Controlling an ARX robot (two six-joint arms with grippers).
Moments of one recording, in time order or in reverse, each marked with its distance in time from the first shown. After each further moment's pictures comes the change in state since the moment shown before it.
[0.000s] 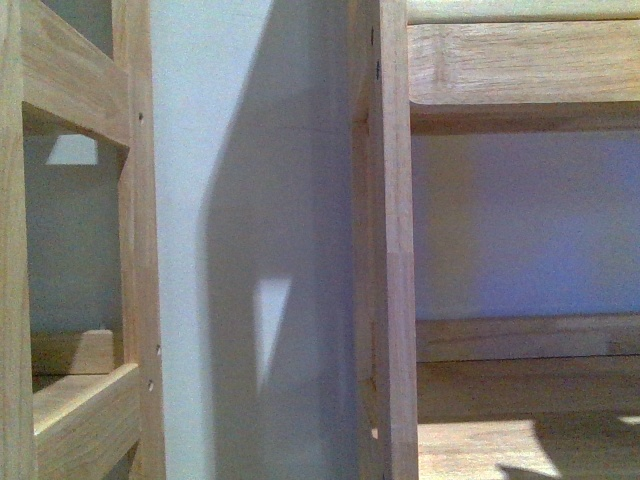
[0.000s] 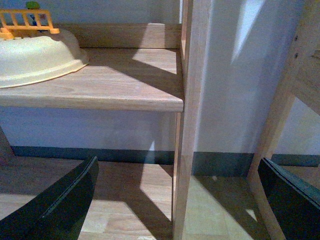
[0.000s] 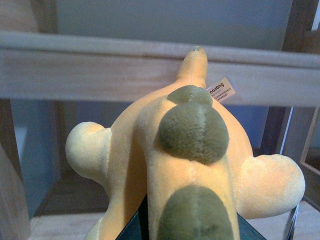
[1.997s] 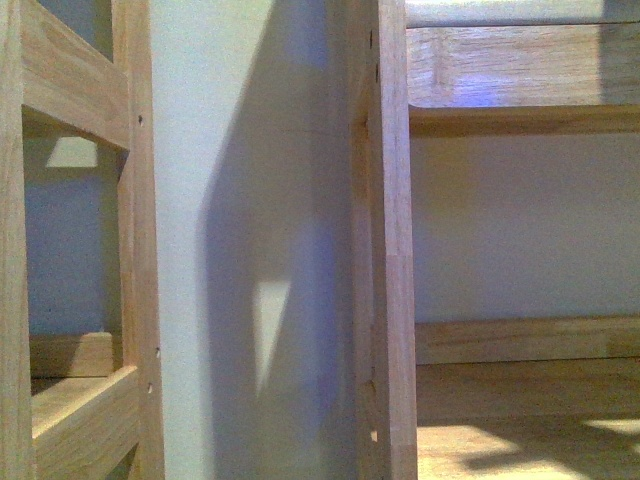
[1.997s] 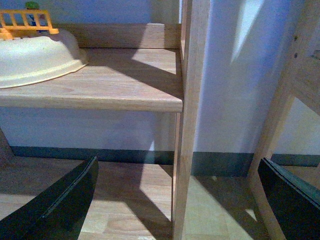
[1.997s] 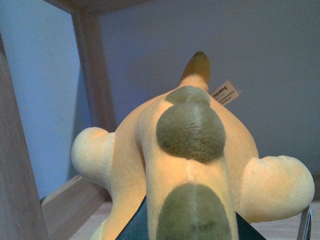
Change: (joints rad) left arm 0.000 0.000 0.000 0.000 0.000 0.000; right arm -0.570 0.825 1.063 -0.063 -0.856 0.513
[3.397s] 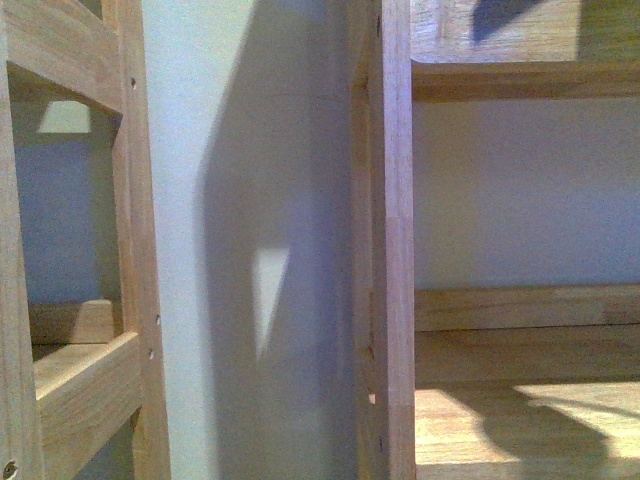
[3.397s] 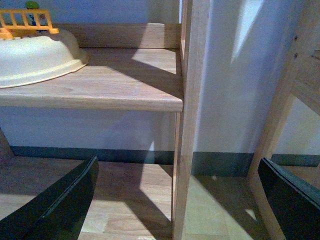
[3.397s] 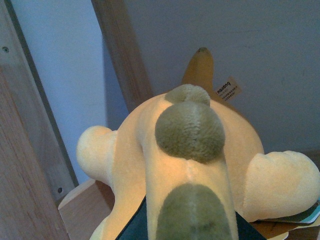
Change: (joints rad) left arm 0.000 0.000 0.000 0.000 0.000 0.000; right arm 0.263 0.209 -0.057 0.237 0.117 0.117
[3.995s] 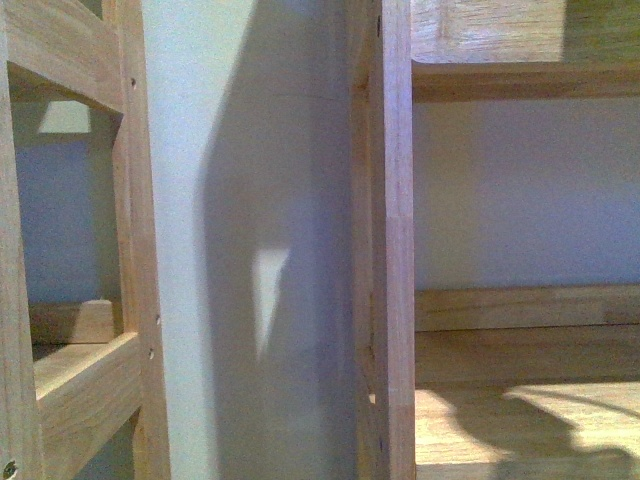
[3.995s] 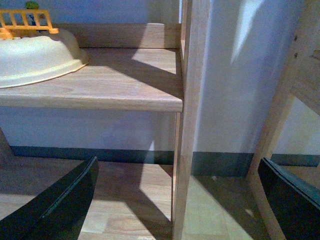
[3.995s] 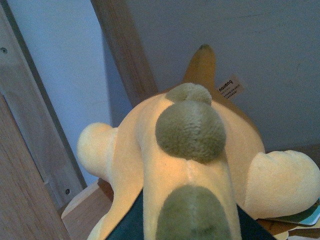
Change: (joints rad) left arm 0.000 0.000 0.000 0.000 0.000 0.000; right arm 0.031 0.047 0.062 -0.043 0.018 0.025
